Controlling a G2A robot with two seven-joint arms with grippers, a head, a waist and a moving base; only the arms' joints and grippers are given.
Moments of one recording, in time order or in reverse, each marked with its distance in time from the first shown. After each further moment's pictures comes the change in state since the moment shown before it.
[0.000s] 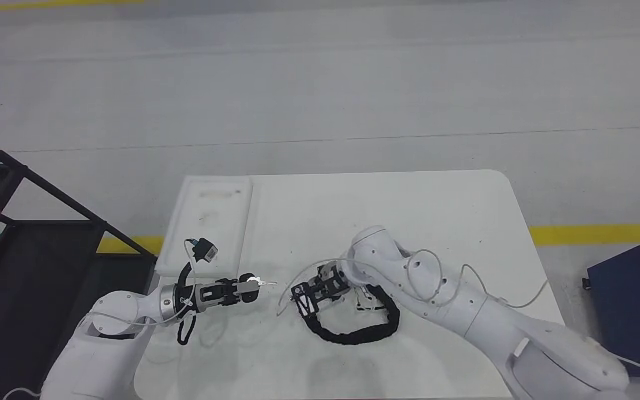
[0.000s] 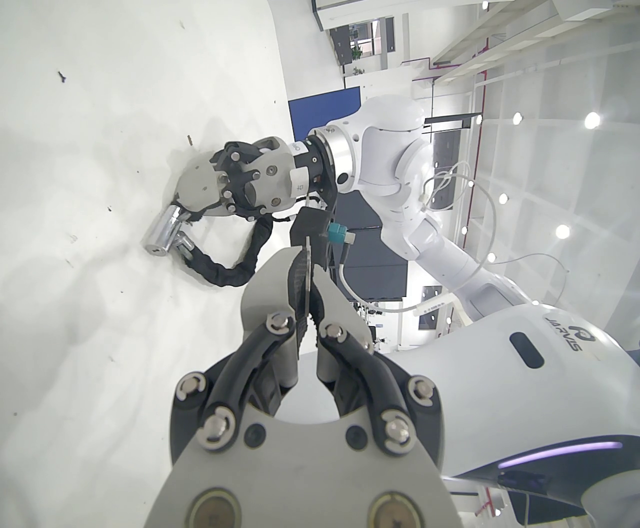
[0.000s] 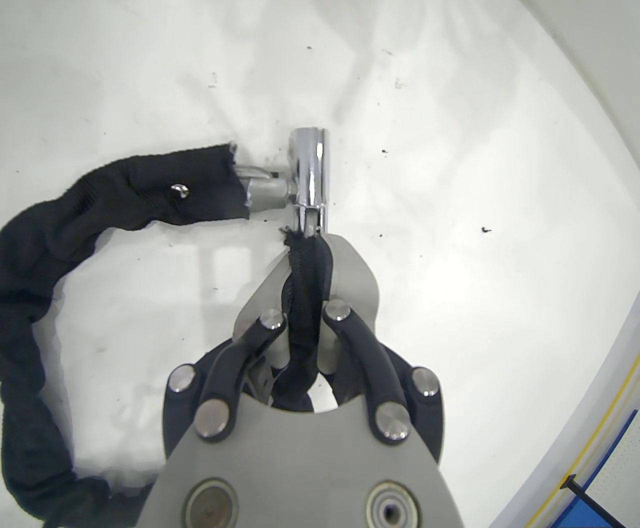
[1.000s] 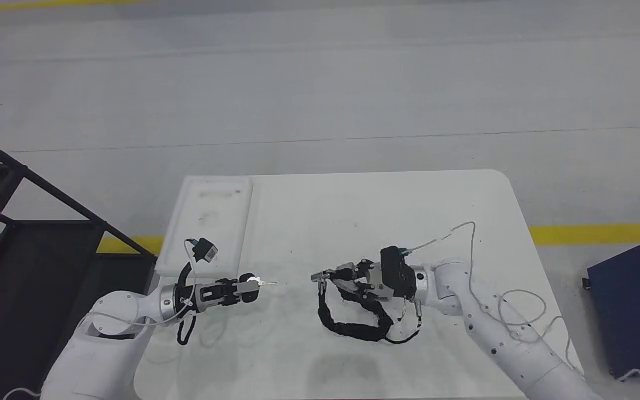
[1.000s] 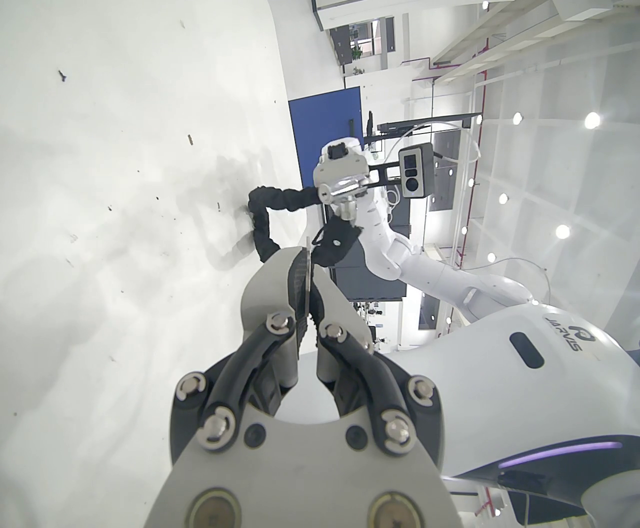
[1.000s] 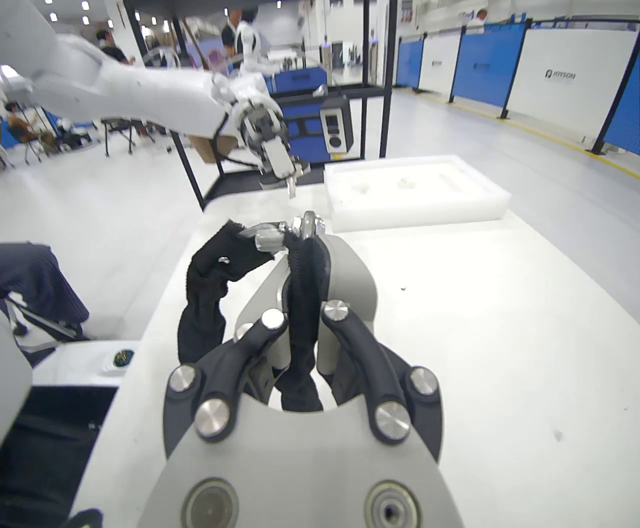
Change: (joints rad) left arm 0.000 0.000 0.000 0.000 0.000 0.000 0.000; right arm -0.444 0.259 0.453 -0.161 0.330 -0.025 -0.757
